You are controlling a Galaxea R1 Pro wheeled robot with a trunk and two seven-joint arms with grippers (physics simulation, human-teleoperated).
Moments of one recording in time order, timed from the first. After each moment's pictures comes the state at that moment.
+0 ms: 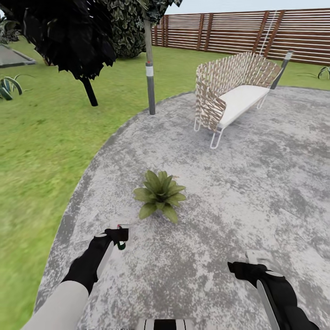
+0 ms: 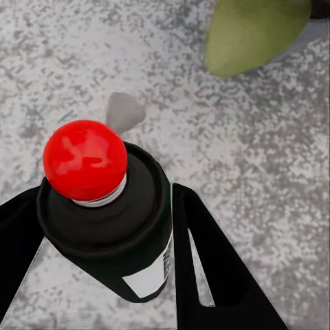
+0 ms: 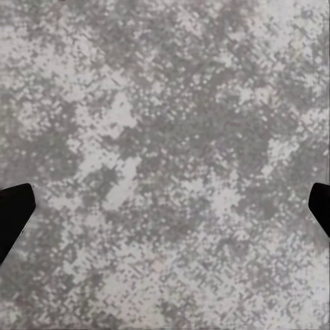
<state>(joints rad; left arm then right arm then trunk) -0.65 -0.04 -0.01 -0.82 0.01 0.44 0.00 -0.18 -0.04 -0.12 -1.51 -0.01 0.83 0.00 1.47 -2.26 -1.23</state>
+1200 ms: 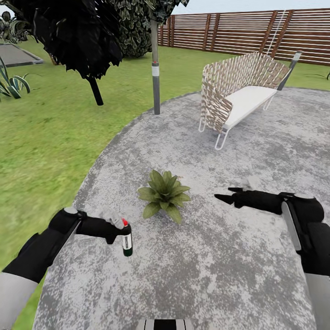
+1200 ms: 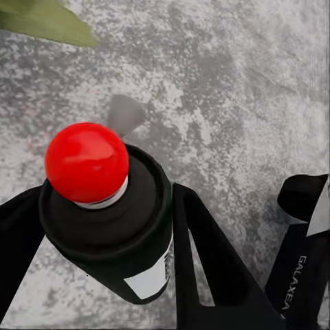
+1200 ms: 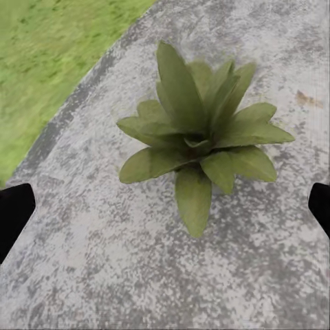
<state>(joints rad) -0.68 0.34 -0.28 -1.28 -0.10 0.72 -1.16 -0.68 -0.29 -0.12 -1.50 -0.02 0.84 0.94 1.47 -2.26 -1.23</state>
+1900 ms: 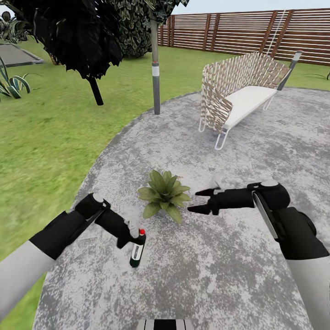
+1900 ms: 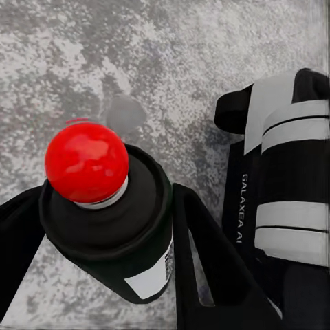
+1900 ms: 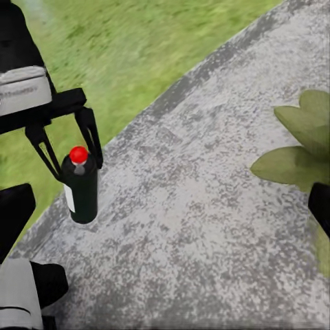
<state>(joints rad) -0.91 0.34 -0.66 -1.25 -0.13 0.72 -1.39 -0.81 -0.28 0.18 -1.48 -0.01 0.84 1.22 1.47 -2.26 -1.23</state>
